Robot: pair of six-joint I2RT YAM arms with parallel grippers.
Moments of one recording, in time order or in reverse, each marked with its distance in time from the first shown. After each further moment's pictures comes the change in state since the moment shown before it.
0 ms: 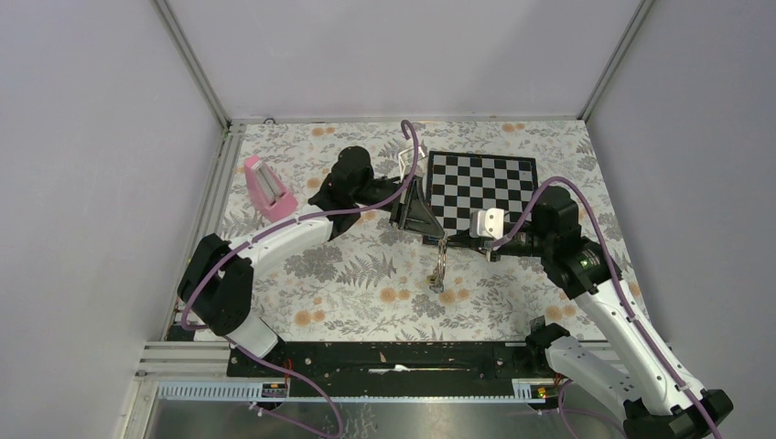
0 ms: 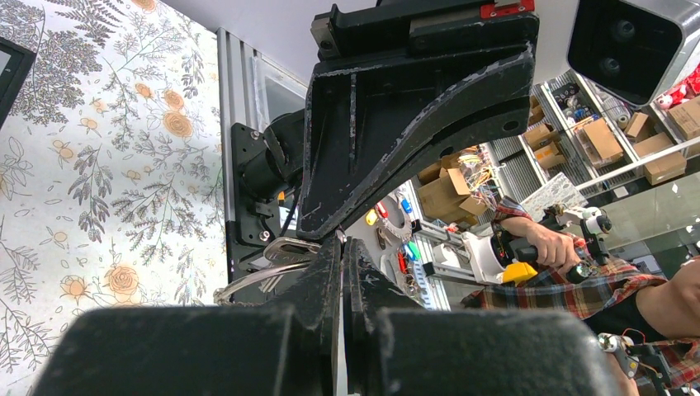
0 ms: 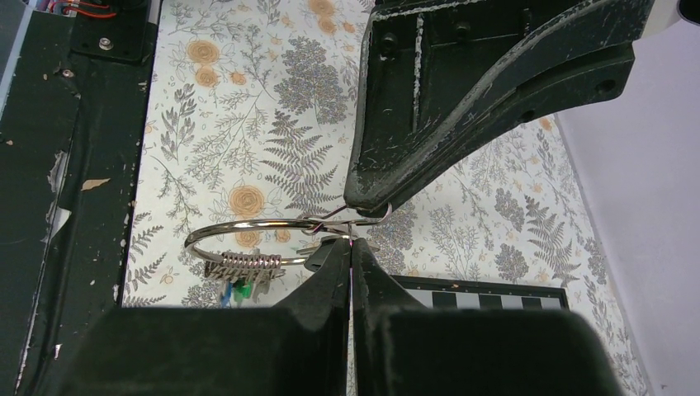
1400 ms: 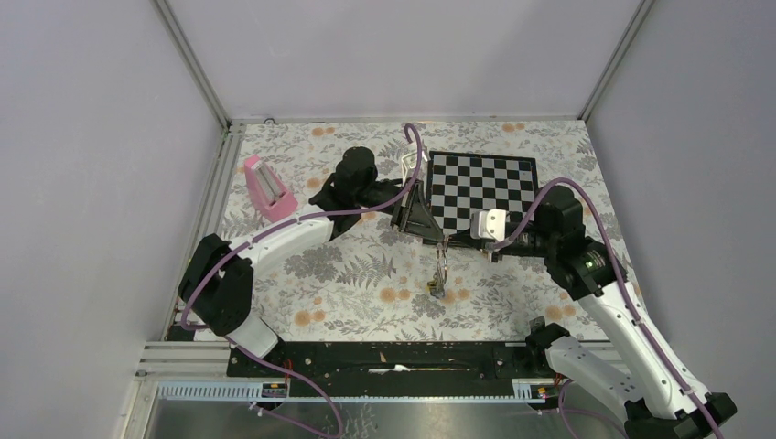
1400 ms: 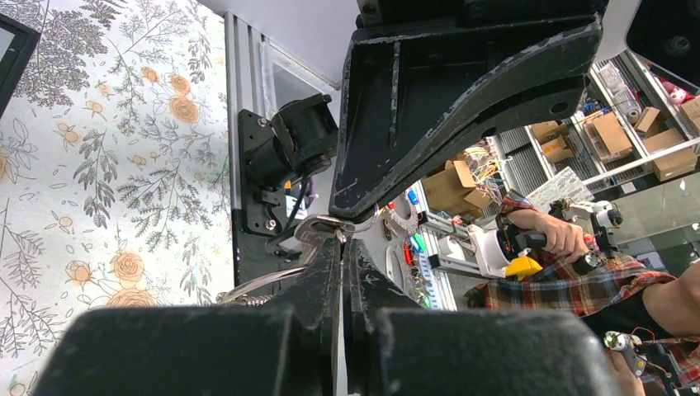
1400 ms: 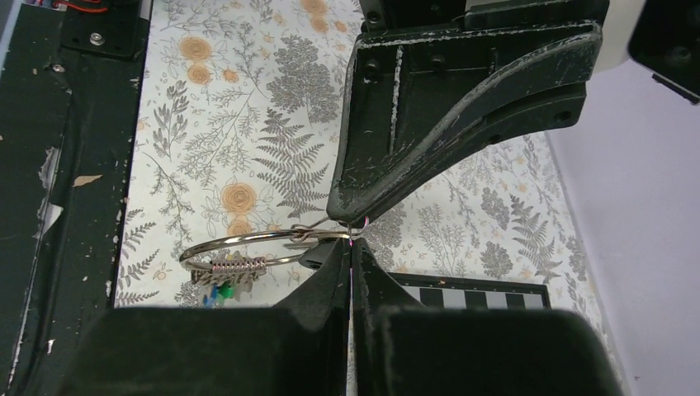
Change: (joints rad) left arm -0.006 0.001 0.008 -0.101 -0.001 0.080; right arm 0.013 -0.001 0.040 -0.043 0.025 -0.021
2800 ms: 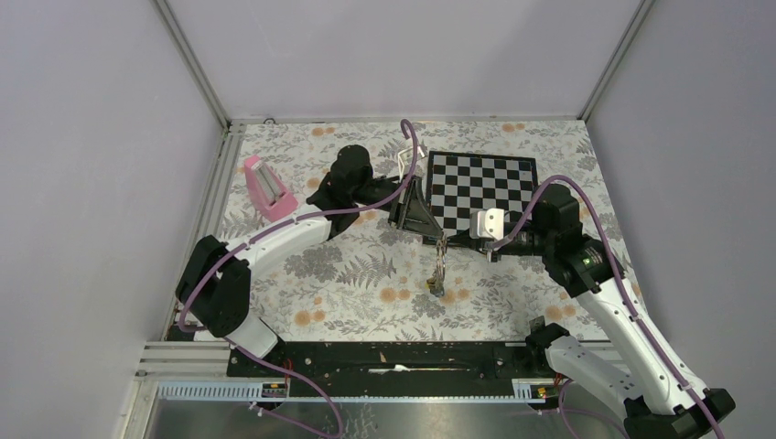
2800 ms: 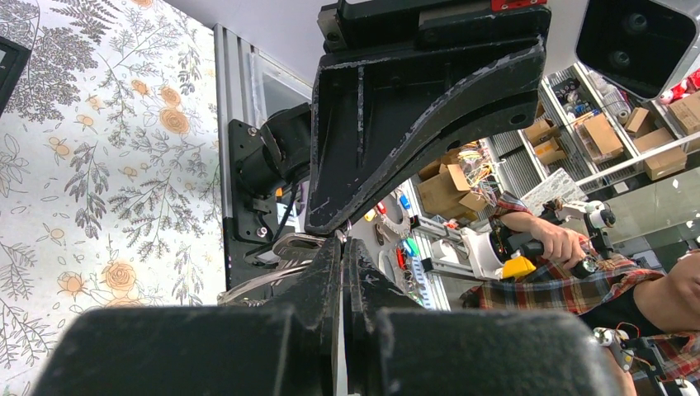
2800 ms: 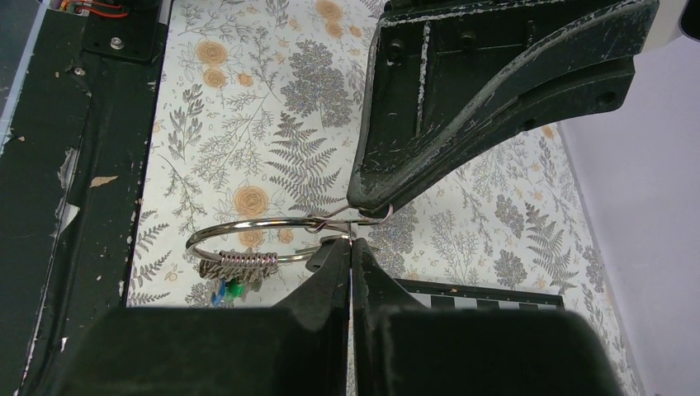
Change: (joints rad) left arm 0.008 -0.014 0.000 0.063 0.012 -0.063; right arm 0.000 0.012 0.001 -0.003 -0.032 -0.006
